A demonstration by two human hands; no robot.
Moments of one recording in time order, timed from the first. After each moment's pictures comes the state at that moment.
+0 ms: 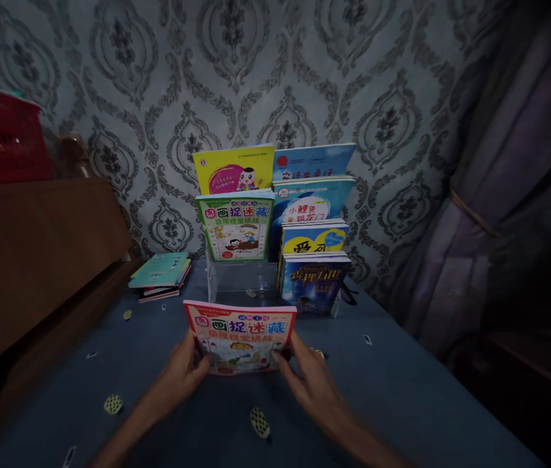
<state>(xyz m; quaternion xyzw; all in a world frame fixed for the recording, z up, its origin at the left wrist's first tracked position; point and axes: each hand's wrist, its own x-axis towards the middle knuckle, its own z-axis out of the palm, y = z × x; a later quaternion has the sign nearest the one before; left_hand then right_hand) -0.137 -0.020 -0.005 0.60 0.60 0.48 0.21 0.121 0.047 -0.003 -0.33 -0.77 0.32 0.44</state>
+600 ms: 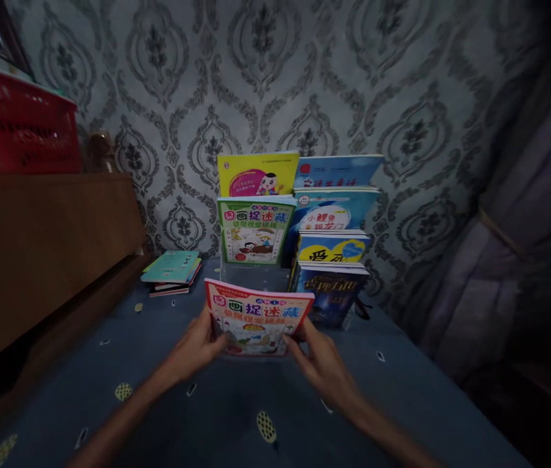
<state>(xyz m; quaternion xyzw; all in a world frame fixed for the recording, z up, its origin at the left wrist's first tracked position) -0.135 0.004 0.030 0.62 0.55 0.52 0.23 0.119 0.075 0.025 -0.33 -0.79 0.28 0.43</state>
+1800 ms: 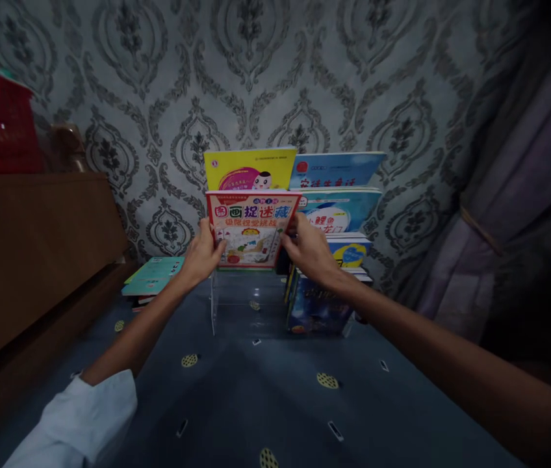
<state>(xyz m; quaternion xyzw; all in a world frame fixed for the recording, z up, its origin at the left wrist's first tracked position) -0.166 0.160 0.136 0.67 0.54 0.50 -0.09 0.076 0.222 0.155 -0.31 -0.81 0.06 0.50</state>
